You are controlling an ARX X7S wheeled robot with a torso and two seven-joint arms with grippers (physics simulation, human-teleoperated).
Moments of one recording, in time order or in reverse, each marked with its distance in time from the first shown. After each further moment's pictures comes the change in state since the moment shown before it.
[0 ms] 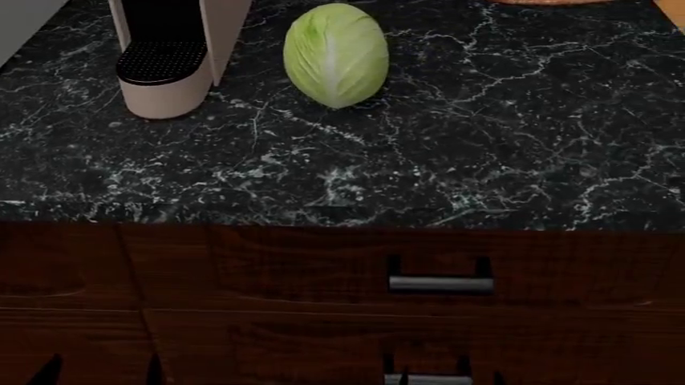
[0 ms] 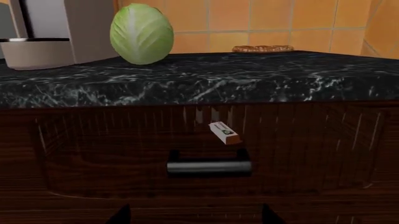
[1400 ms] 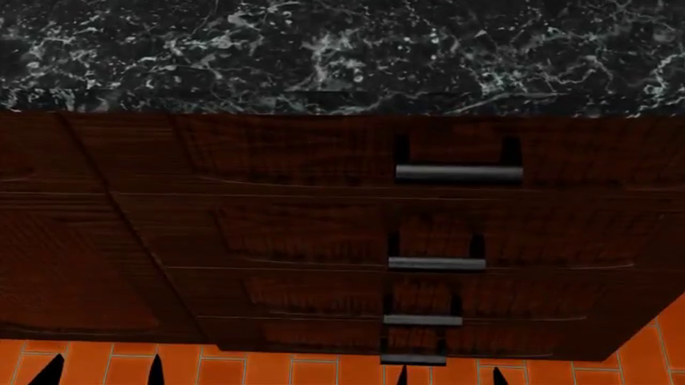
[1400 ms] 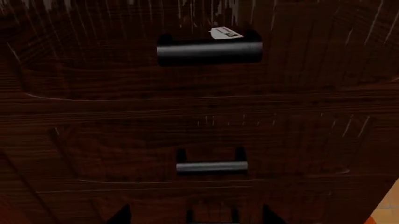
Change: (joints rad) left arm 0.003 -0.036 0.042 0.003 -0.032 0.026 -0.023; right arm -0.002 0.033 -0.037 -0.016 0.042 -0.029 0.027
